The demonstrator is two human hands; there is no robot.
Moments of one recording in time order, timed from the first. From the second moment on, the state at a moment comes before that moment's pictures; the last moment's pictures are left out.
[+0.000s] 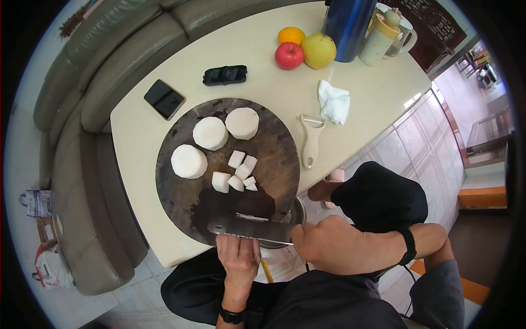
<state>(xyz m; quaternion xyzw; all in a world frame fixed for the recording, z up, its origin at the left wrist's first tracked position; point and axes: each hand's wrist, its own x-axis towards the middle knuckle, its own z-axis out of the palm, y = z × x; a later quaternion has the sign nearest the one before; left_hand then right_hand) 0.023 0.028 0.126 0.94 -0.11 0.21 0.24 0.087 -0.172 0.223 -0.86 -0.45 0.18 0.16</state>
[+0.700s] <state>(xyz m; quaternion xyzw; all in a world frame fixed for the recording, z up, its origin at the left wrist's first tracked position) 0.025 0.027 0.128 0.93 -0.12 0.23 0.25 0.092 -0.163 0.221 -0.85 -0.46 0.20 0.16</state>
